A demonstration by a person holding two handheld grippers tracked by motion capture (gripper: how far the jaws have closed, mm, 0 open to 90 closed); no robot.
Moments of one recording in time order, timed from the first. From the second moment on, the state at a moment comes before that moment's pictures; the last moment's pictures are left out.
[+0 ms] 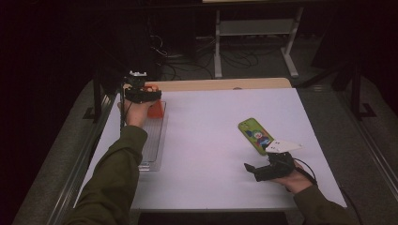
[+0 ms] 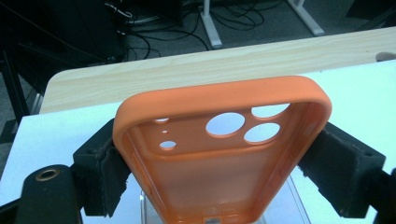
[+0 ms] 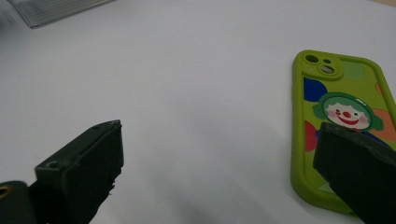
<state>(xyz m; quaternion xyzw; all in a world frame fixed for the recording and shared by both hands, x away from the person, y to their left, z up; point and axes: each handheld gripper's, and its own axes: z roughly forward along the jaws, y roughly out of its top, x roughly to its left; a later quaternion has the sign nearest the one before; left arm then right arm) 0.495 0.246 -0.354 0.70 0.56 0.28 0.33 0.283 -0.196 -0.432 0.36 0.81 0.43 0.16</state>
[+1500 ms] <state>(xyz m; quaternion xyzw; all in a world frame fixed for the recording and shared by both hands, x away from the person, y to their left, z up) 0.467 0.259 -0.327 0.75 0.50 0.22 0.38 0.285 -0.196 -0.427 0.36 0.80 0.44 0.17</state>
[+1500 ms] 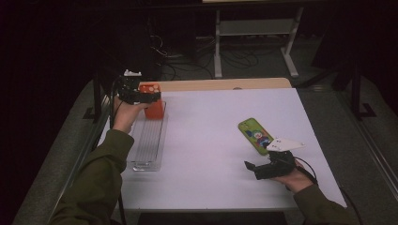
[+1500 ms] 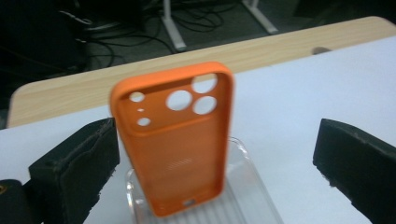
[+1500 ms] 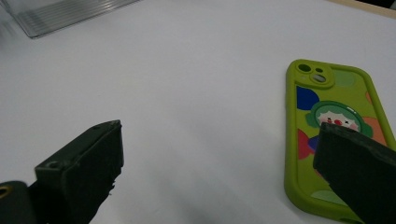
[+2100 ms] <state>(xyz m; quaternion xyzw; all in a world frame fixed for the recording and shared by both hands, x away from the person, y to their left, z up) 0.429 0.232 -0.324 0.80 0.41 0.15 0.42 0.284 -0.197 -0.427 0.36 0.80 0.44 0.17</state>
